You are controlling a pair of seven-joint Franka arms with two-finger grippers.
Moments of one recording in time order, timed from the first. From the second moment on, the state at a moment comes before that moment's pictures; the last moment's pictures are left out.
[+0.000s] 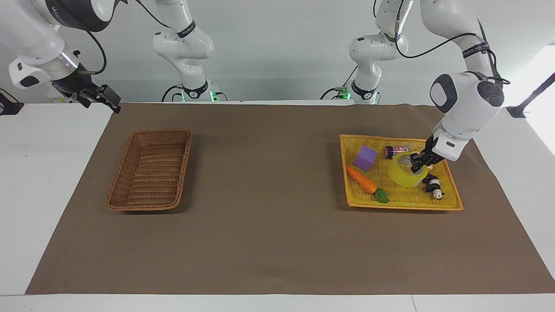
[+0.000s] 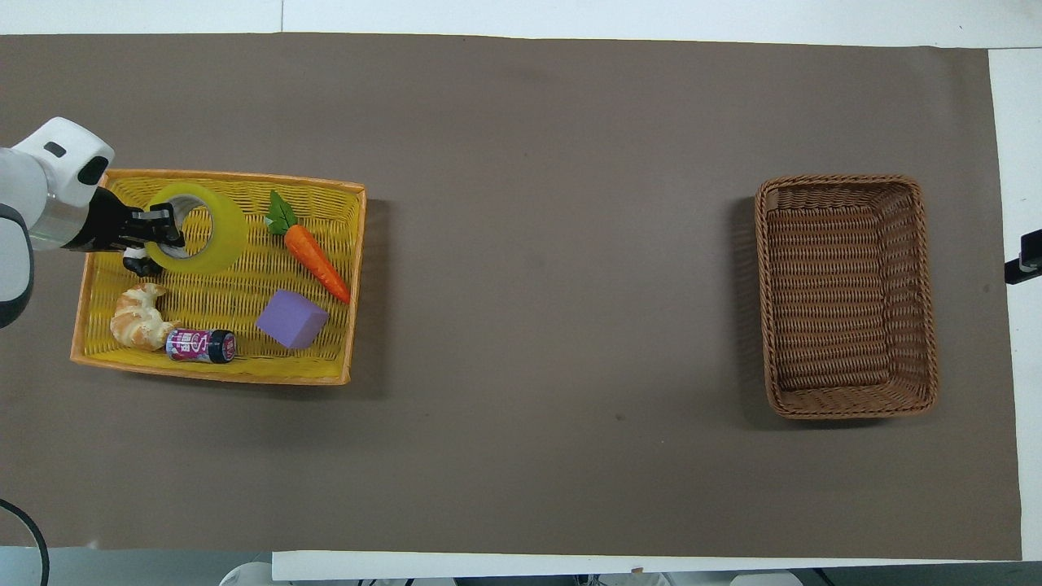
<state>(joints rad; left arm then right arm) 0.01 0.06 -0.06 -1.99 -0.14 2.06 -0.13 -0.10 -0.03 -0.12 -1.61 -0.02 1.40 0.02</state>
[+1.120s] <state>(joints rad) -0.51 0.06 -0.08 -1.81 -0.50 2.03 -0.63 -0.10 -0.03 -0.13 -1.61 0.08 1.36 -0.14</state>
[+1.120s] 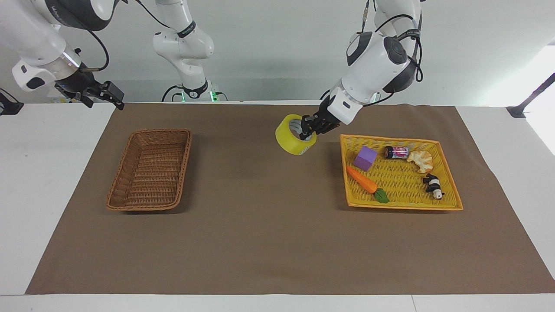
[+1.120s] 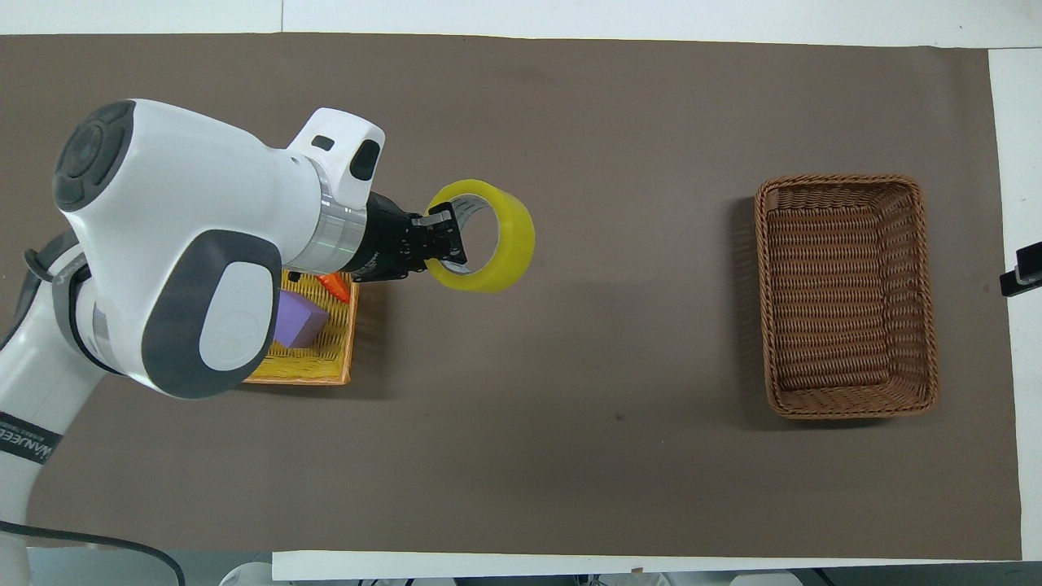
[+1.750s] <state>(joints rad) -0.53 0.06 -0.07 -1.81 -0.50 2.03 -0.63 -0.05 -0.08 -0.12 -1.78 0.66 1.53 -0.16</state>
